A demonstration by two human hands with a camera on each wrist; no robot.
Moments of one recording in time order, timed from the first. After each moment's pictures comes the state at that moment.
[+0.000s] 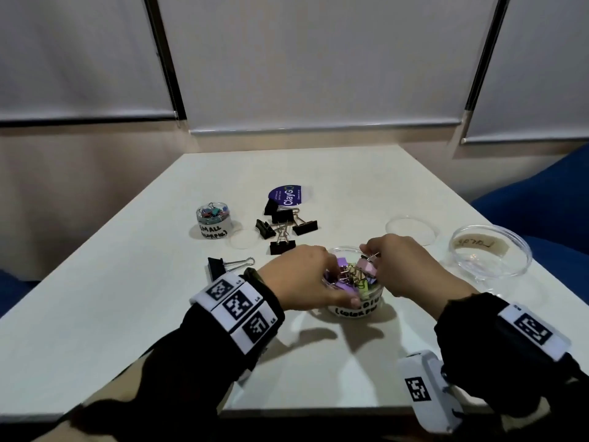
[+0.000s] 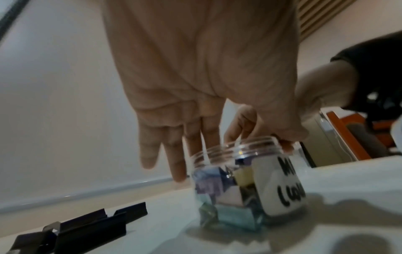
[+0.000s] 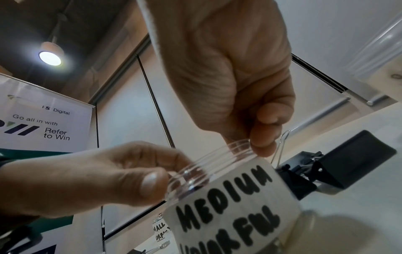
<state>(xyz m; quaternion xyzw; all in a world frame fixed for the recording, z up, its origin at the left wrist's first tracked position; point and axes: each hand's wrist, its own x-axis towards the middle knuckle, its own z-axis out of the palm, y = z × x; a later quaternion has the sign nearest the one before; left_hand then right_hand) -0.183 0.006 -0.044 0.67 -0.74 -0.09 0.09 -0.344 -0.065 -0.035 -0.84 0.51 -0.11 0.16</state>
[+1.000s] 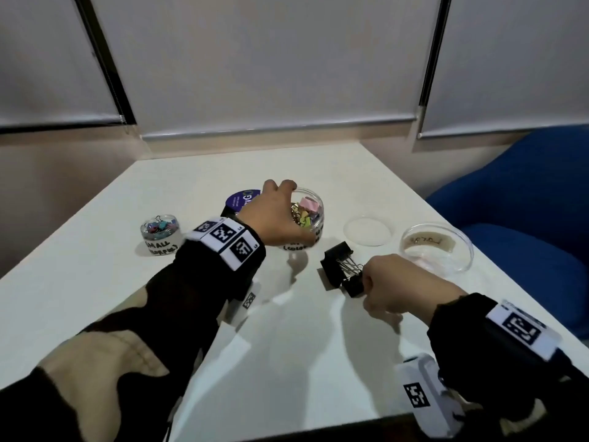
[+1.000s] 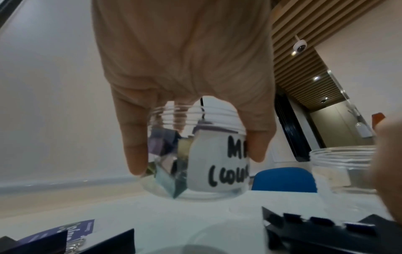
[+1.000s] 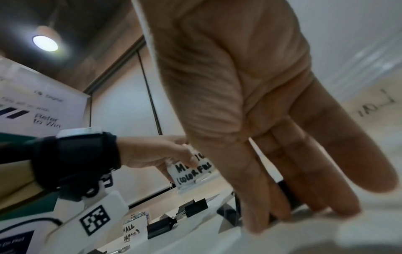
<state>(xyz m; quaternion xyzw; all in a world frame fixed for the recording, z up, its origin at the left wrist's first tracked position) -0.183 -0.087 -0.006 0.74 -0.65 -0.05 0.17 -0.393 -0.087 -0.044 -0.84 0.52 0.07 0.12</state>
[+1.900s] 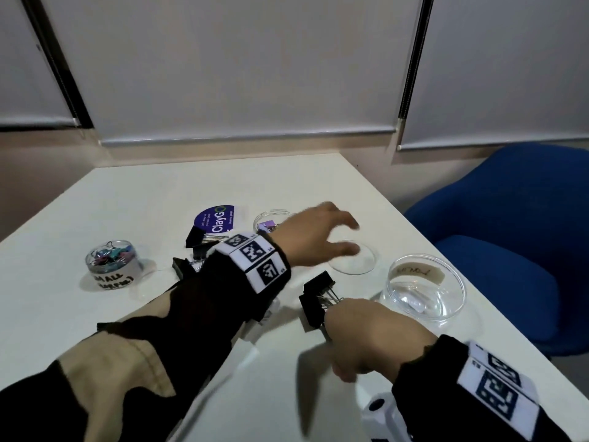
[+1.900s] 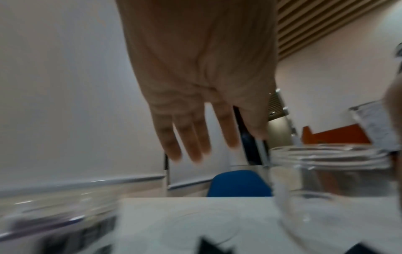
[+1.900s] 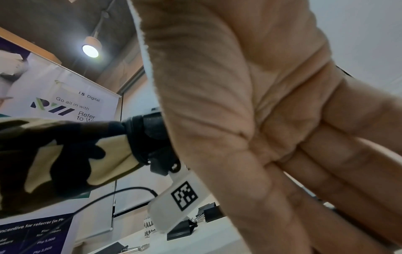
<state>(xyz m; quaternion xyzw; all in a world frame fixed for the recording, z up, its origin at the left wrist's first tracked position) -0.234 -0.163 -0.013 0.57 -0.80 -0.07 0.17 -0.365 -0.083 -0.026 -0.88 0.42 0.20 0.04</state>
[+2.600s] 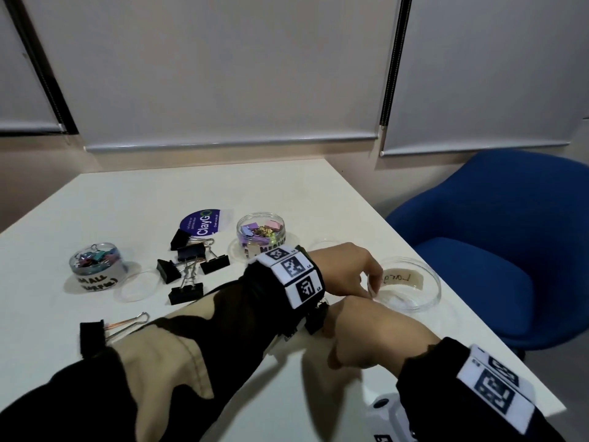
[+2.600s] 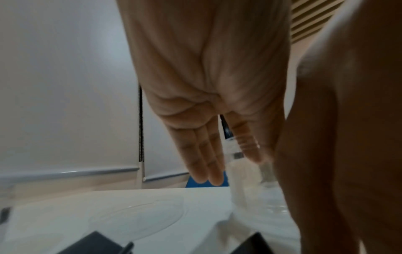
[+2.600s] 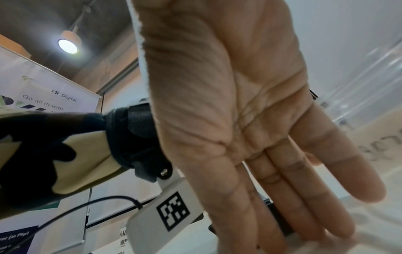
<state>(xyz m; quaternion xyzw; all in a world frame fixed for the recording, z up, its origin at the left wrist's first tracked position) -0.312 -0.154 -0.025 0.46 -0.87 -0.17 0.06 -0.406 -0.079 -0.024 -0.89 0.43 0.13 0.08</state>
